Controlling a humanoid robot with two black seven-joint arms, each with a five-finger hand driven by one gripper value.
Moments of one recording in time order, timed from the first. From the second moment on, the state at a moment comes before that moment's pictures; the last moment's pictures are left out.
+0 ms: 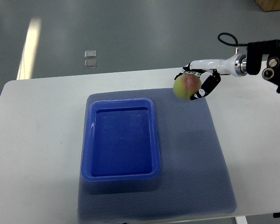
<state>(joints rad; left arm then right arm) -0.08 0.00 0.03 -0.34 0.01 -0.06 0.12 1.23 -0.66 0.21 1.11 -1.13 0.45 0.14</state>
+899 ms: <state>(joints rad) -0.08 0.00 0.03 -0.34 0.01 -0.06 0.12 1.31 -0.24 0.11 1.02 -0.99 0.39 0.14</state>
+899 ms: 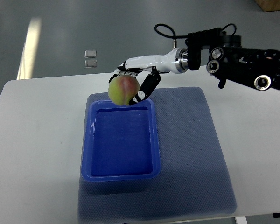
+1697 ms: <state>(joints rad) -0.08 0.00 0.03 -0.34 0.01 -0.06 0.13 1.13 0.00 0.07 0.78 -1.12 0.33 0.13</state>
